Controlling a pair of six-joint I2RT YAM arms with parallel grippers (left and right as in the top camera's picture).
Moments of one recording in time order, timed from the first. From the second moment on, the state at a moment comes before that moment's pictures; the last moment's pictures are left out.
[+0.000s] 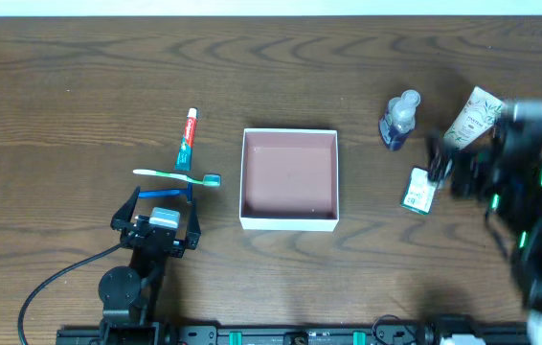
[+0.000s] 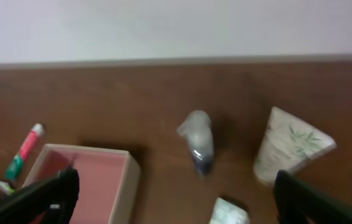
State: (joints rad) left arm -0.03 0.01 0.02 -0.10 0.12 0.27; right arm 0.00 0.99 1.31 -0.87 -0.15 0.11
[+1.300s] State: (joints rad) left arm -0.03 0.01 0.02 -0.11 0.12 0.27; right arm -0.42 1.90 1.84 -1.15 -0.39 -0.14
